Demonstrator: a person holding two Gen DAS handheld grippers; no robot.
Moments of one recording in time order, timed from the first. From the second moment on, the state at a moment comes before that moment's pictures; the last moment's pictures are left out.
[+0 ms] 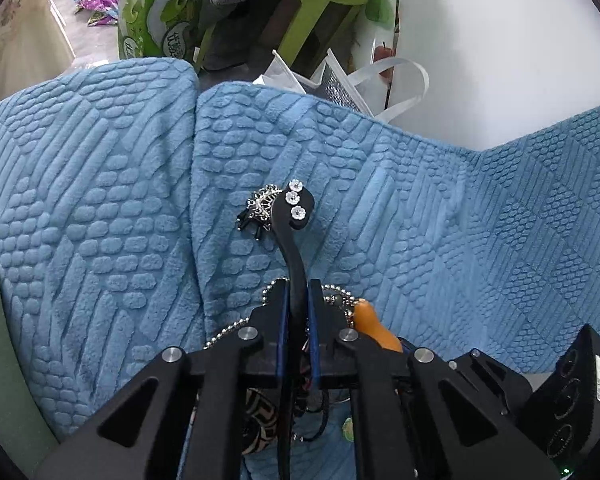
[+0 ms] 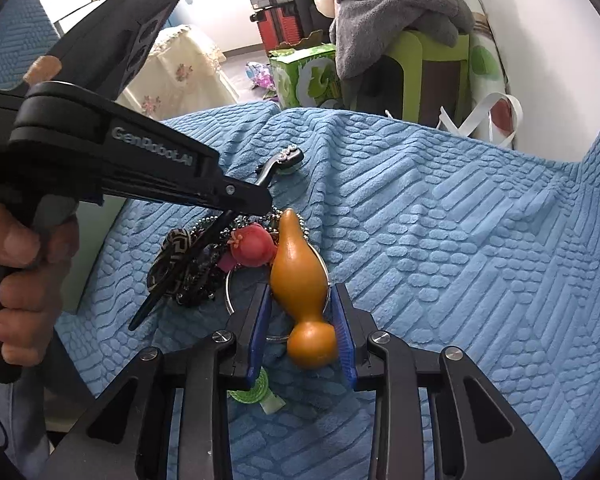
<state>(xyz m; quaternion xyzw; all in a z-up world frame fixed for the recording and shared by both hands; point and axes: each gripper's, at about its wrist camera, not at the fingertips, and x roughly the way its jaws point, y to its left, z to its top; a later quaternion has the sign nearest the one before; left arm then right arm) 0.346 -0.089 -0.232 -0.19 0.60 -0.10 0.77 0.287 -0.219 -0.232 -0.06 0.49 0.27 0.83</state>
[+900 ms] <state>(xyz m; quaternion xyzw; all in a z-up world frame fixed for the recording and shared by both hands) 0.265 -0.088 -0.154 -0.11 0.53 -0.11 0.83 0.264 -0.244 -0.191 -0.02 0.47 0.23 0.85</state>
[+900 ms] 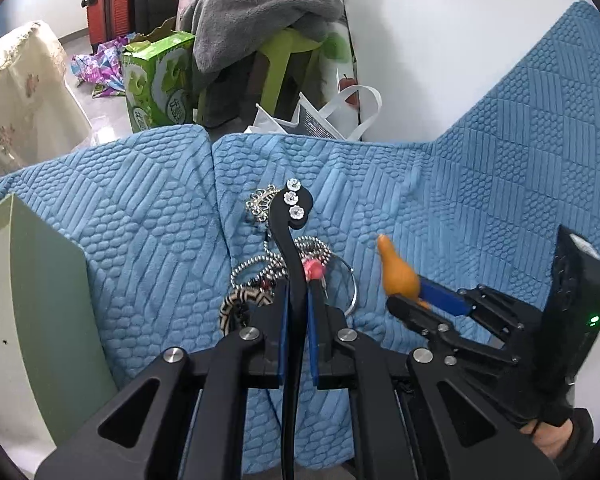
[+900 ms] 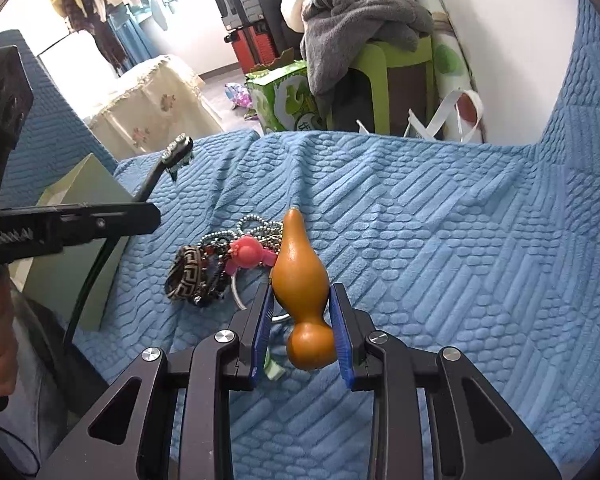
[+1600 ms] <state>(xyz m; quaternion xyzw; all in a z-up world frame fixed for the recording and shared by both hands) 0.168 -0.058 -0.118 -0.16 0.51 -0.13 0.84 0.173 -0.226 -0.142 0.02 0.48 0.17 0.86</state>
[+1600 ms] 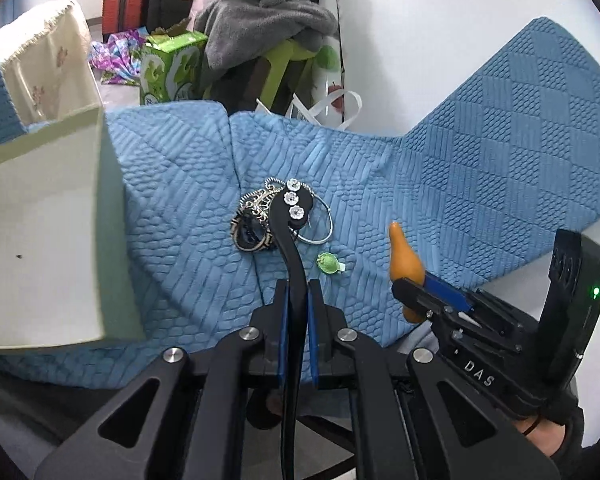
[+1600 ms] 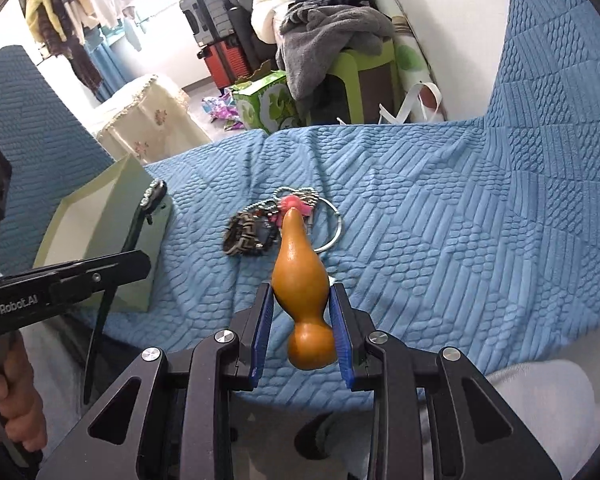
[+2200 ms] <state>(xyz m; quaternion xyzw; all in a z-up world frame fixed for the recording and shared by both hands) 0.135 0.022 0.016 -0.13 0.38 -0.10 0.91 0.163 -0.147 0.003 0.01 0.36 0.20 0.91</state>
